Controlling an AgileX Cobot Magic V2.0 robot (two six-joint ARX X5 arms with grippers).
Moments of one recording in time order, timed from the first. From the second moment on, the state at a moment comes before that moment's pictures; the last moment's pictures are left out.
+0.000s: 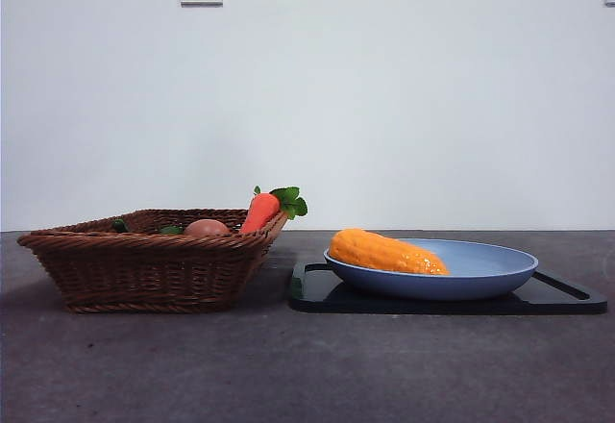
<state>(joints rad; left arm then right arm) -0.32 1.03 1.30 -0.37 0.21 0.09 0.20 0.86 1.09 -1.15 -0.57 -0.03</state>
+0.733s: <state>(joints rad) 0.00 0.30 0.33 -0.05 0.21 0.09 0.20 0.86 1.09 -1.15 -0.57 -0.03</state>
